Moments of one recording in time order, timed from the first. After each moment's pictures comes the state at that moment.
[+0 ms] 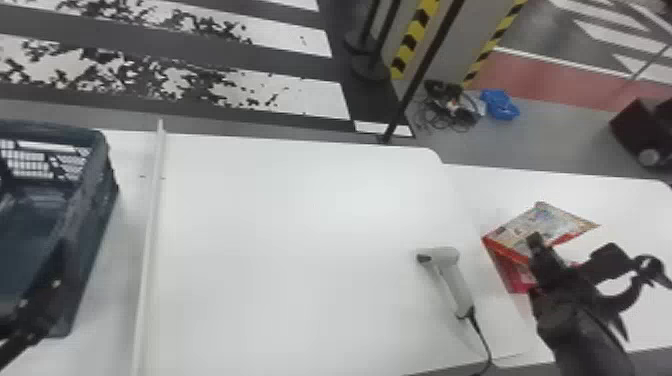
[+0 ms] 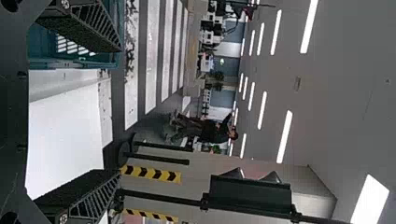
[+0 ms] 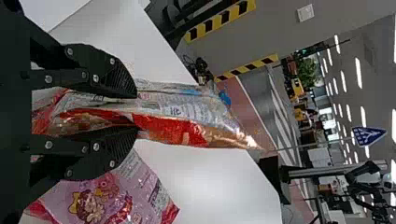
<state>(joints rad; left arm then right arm) 0.85 0.19 0.03 -2.27 0.24 -0.14 -0.21 -0.05 -0.46 -0.48 -0.86 -0.75 -0.05 0.00</state>
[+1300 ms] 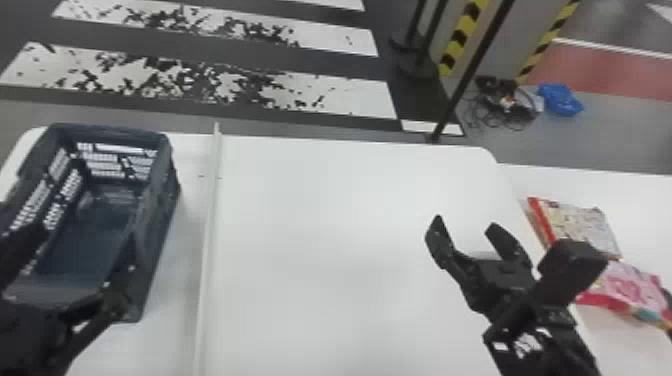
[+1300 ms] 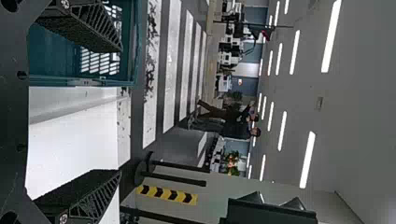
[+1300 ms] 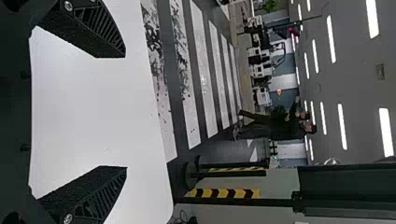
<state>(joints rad) 0.87 0.17 0.02 -2.36 0.21 0.00 -0.08 0.66 -0.14 -0.16 -2.21 -0.32 0.23 -0.02</state>
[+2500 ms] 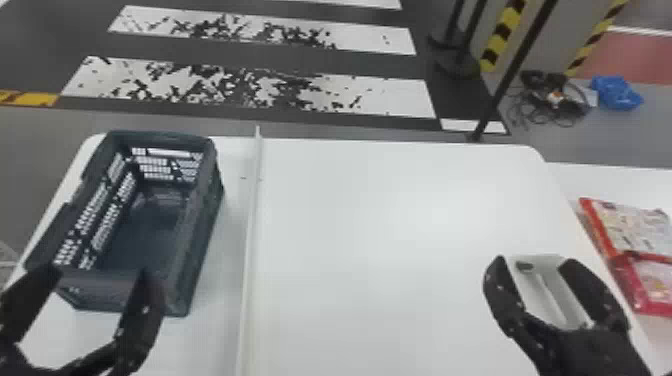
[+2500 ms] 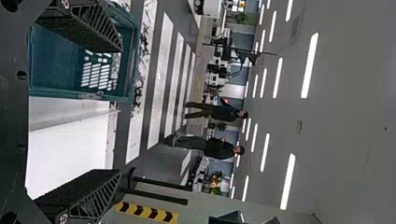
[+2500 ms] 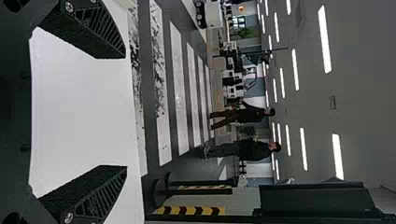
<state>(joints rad) 1.10 0.15 0.01 -2.39 0.22 -0.25 -0.03 1.02 -0.20 -0.10 -2.33 -0.30 -0.14 -0.03</state>
